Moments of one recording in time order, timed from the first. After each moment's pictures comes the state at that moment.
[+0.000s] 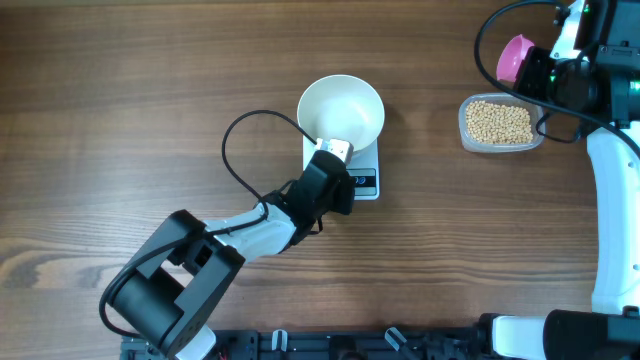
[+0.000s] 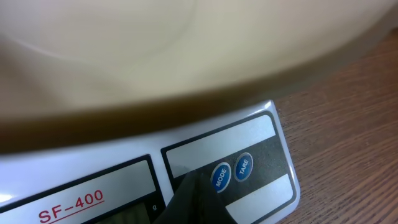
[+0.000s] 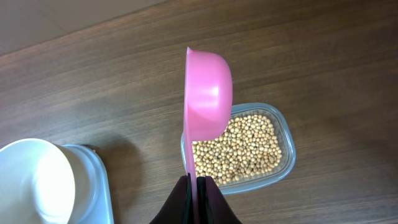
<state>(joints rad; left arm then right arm) -0.70 1.76 0.72 0.24 0.02 -0.43 -0.10 1.53 1.64 -1.01 -0.01 0.18</state>
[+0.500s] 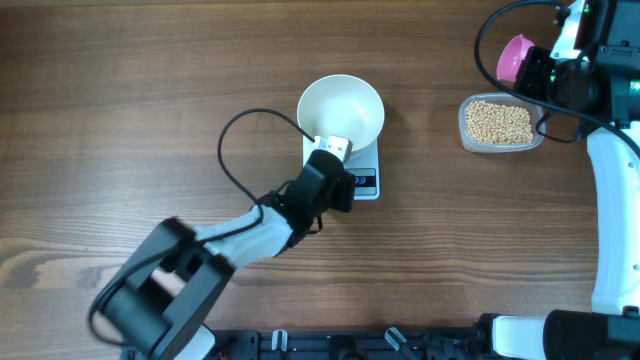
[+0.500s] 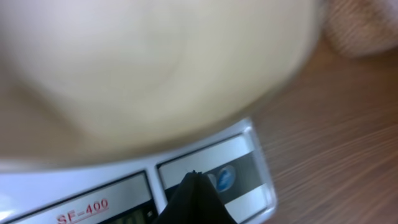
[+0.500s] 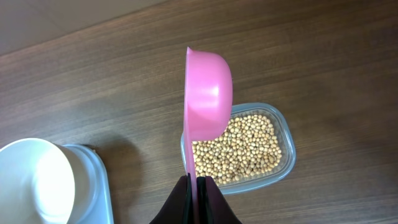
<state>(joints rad) -0.70 1.68 0.70 0.28 0.00 -0.43 -0.10 1.53 1.64 -1.01 -0.01 0.18</state>
